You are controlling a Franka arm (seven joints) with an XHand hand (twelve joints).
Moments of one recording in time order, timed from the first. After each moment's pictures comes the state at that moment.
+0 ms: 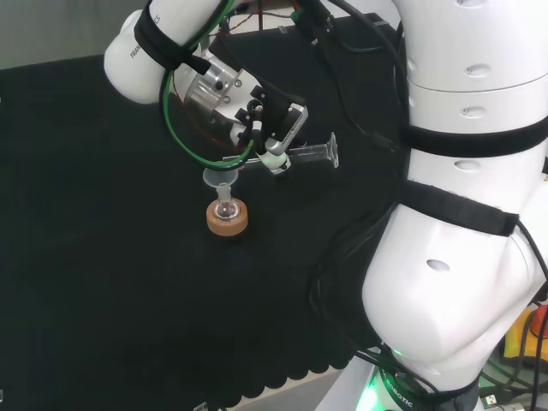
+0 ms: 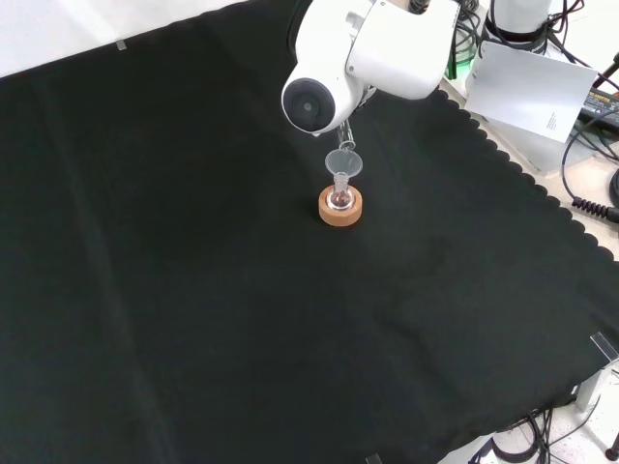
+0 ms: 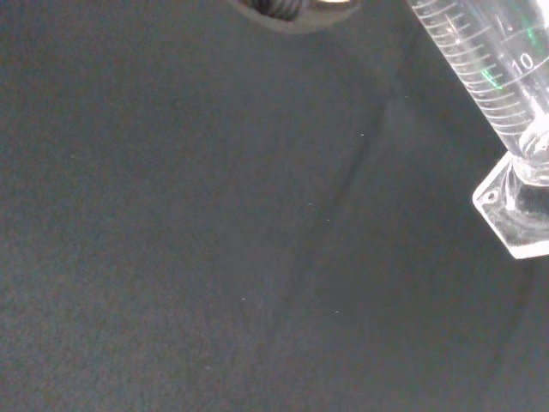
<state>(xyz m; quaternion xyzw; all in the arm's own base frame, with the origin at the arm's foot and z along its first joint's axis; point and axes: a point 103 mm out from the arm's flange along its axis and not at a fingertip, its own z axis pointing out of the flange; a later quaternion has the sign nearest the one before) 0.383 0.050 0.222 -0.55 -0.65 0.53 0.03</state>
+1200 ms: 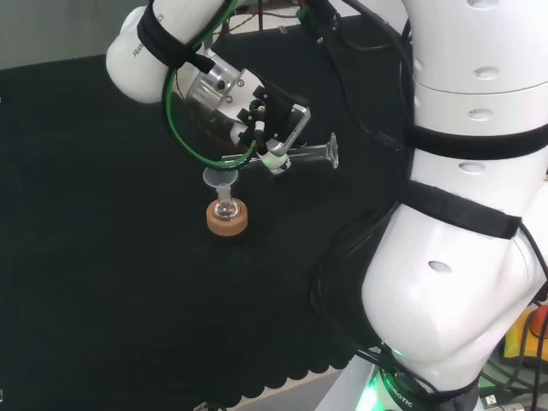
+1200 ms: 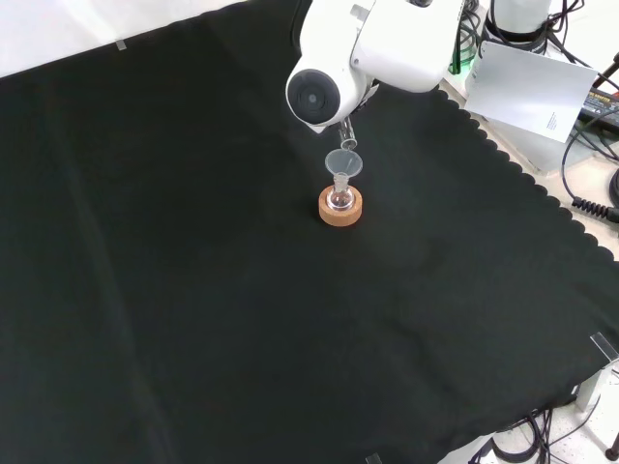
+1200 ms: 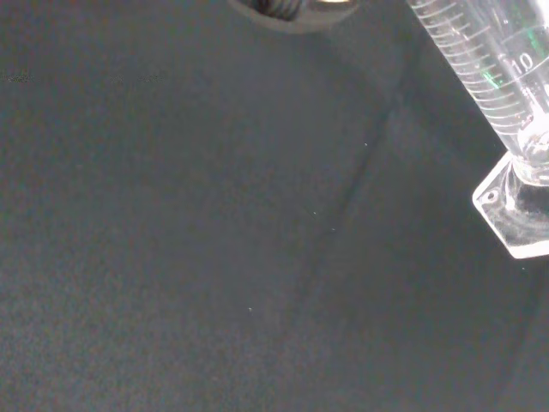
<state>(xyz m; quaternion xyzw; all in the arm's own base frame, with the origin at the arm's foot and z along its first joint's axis) 0.380 0.052 0.224 -0.55 -0.66 0.51 0.03</state>
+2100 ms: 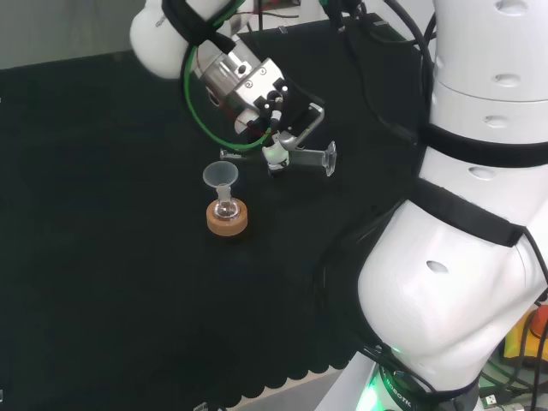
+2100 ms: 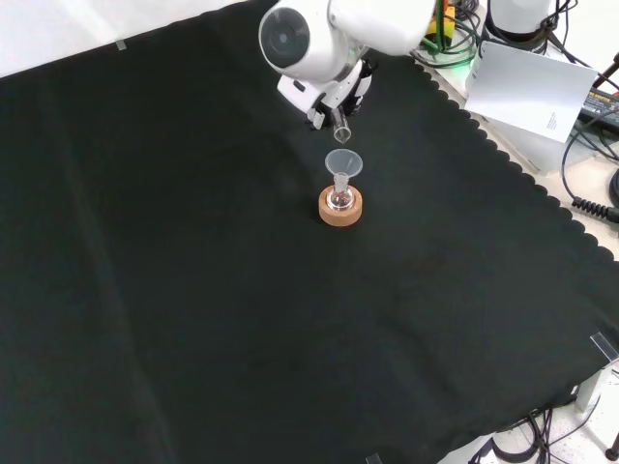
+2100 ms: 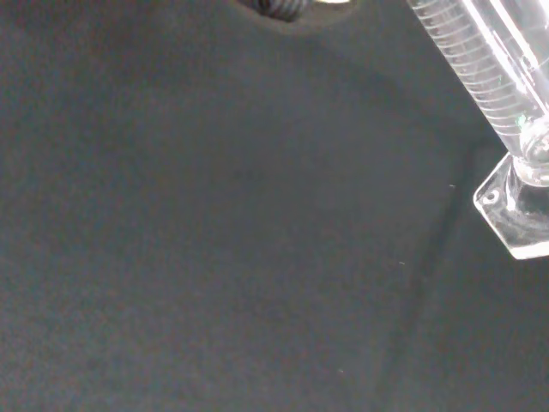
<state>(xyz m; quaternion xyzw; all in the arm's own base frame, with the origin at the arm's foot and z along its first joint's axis) 0.386 0.033 0.221 -0.57 -0.71 0.40 0.10</state>
